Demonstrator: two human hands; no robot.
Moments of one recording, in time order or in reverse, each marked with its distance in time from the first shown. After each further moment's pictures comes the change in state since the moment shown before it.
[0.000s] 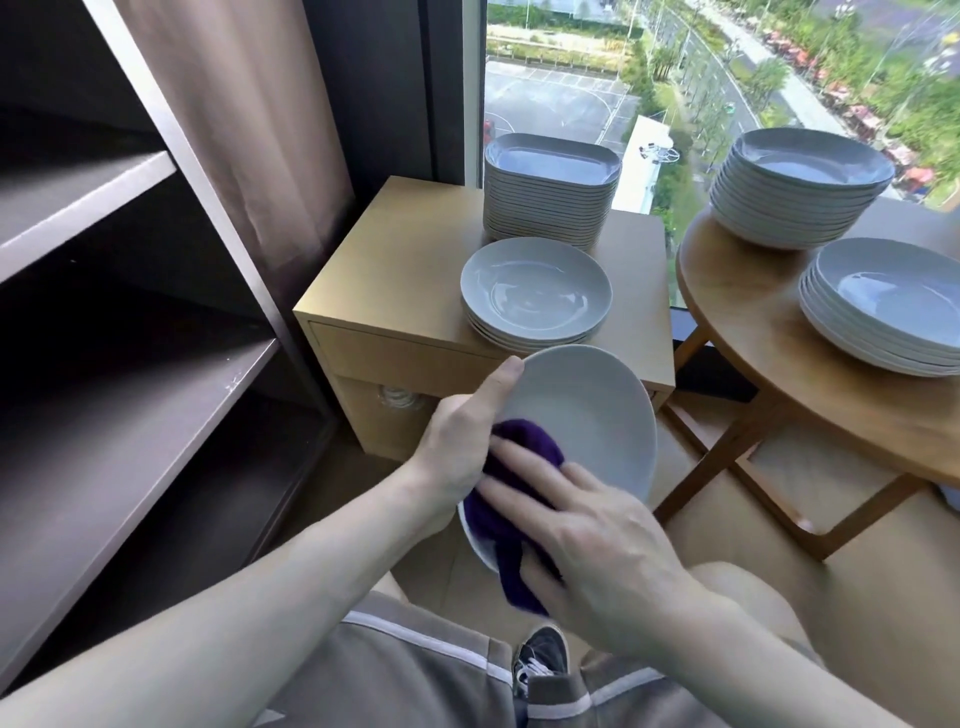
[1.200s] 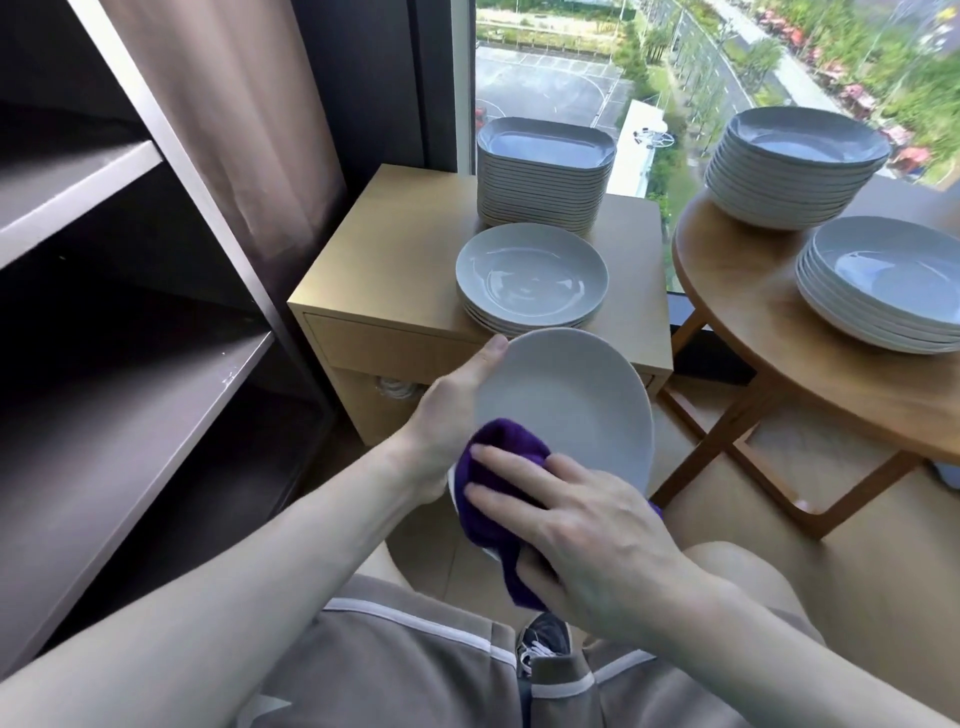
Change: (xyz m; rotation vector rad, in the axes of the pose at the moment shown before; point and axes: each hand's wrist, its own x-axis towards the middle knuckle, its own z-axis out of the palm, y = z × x) left_hand 0.012 0.003 -0.012 -0.063 -0.173 -0.110; right_hand 0.000 -0.005 -0.006 -0.093 -0.031 -0.132
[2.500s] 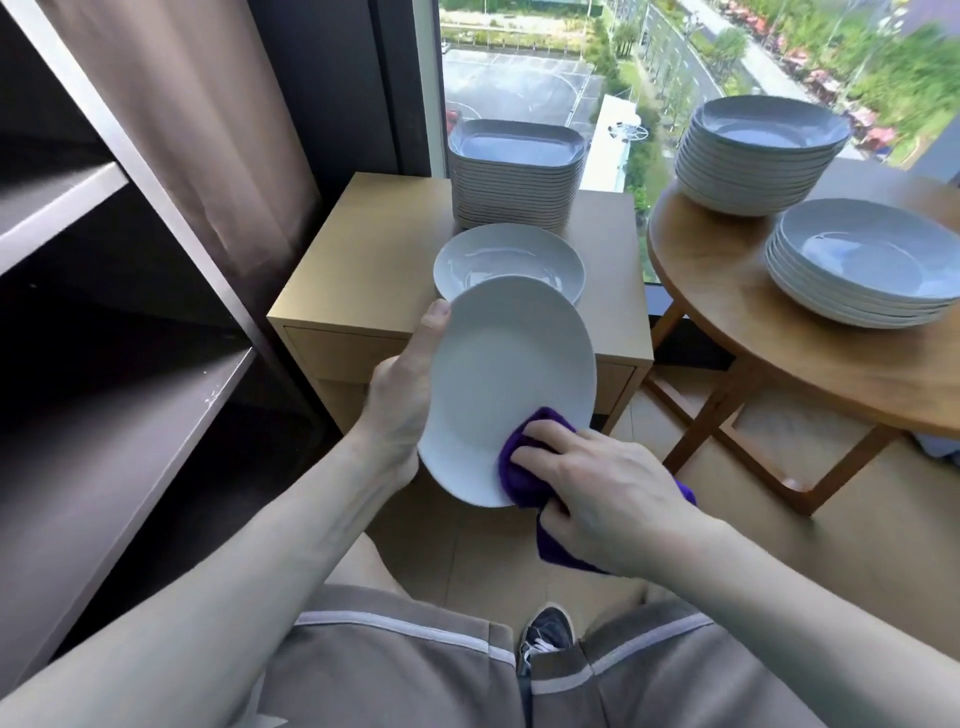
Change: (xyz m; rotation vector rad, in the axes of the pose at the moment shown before) left_hand -0.003 0.019 -0.005 -0.023 0.219 0.156; right_hand 0.001 0.037 0.017 -0.030 -0.124 0.260
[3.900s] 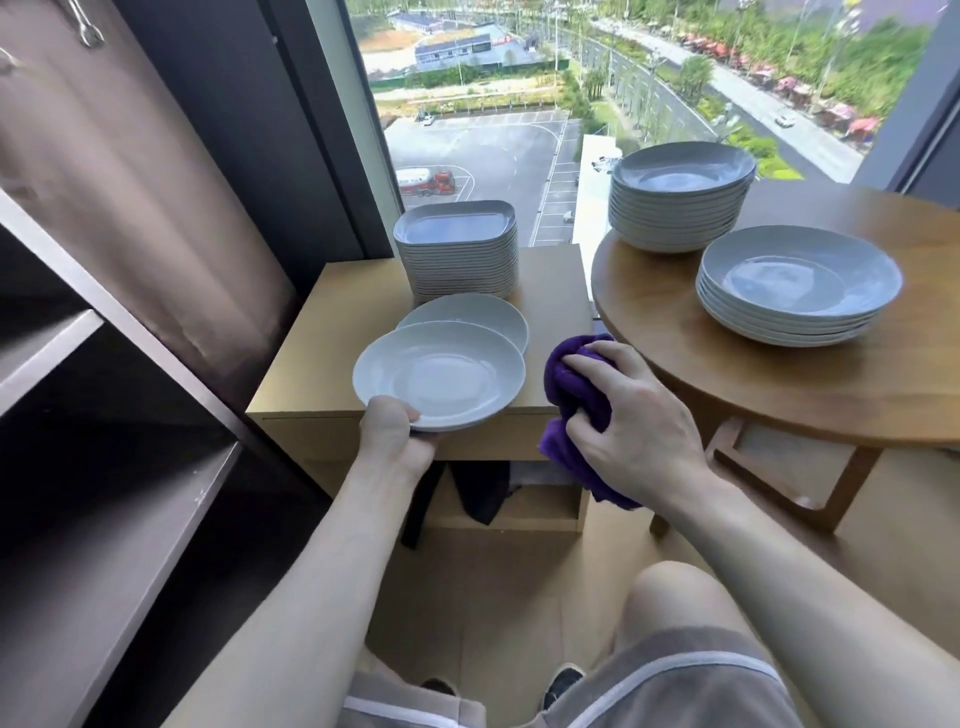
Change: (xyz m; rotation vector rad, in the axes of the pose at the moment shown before) left_hand 0.072 -0.001 0.054 -0.384 0.311 -0.045; right_hand 0.006 0.103 -0.033 0.429 0.560 0.426
